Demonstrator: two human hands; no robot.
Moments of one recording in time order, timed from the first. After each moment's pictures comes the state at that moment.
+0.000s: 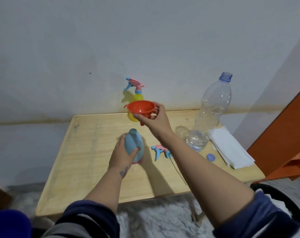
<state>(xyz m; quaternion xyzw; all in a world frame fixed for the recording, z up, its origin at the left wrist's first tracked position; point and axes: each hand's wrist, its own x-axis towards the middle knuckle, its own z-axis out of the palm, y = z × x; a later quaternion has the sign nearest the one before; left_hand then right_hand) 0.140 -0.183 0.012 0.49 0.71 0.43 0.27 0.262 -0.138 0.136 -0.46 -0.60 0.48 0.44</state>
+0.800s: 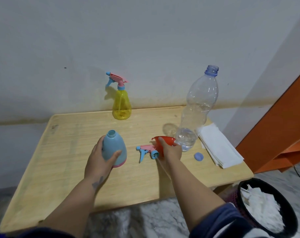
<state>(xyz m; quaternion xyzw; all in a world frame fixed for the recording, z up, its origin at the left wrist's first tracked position) 0.137 -0.182 -0.003 0.49 0.71 0.44 0.25 0.365 -0.070 -0.048 -0.64 -0.26 0.54 0.48</state>
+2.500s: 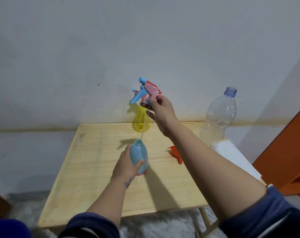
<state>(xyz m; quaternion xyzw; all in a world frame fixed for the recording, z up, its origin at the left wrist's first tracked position) 0.133 -0.180 0.011 0.51 0.72 0.38 0.27 0.238 -0.106 0.191 -0.40 -0.56 0.55 0.48</state>
